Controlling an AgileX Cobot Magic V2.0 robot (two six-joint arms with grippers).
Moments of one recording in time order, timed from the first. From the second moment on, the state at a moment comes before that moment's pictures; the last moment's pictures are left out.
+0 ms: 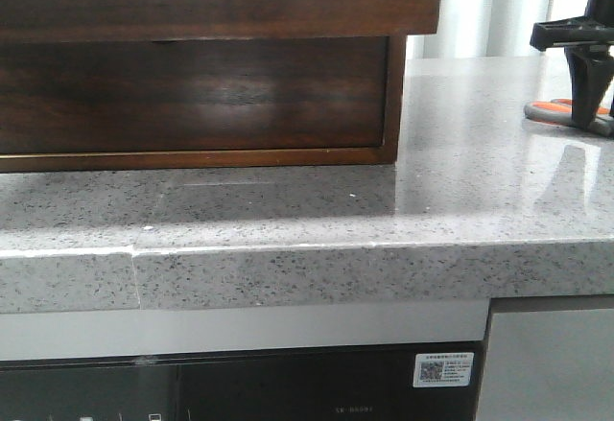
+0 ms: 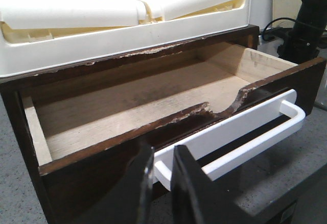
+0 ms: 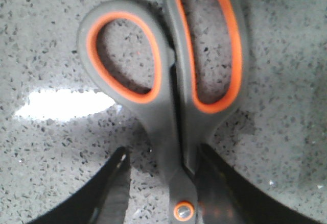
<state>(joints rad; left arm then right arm) -0.31 0.36 -0.57 -0.51 0.46 0.53 -0.10 1.97 -1.70 0.04 1.15 -0.14</state>
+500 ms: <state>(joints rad) -0.31 0.36 -0.57 -0.51 0.46 0.53 -0.11 1.99 -1.71 0.04 1.13 -0.14</state>
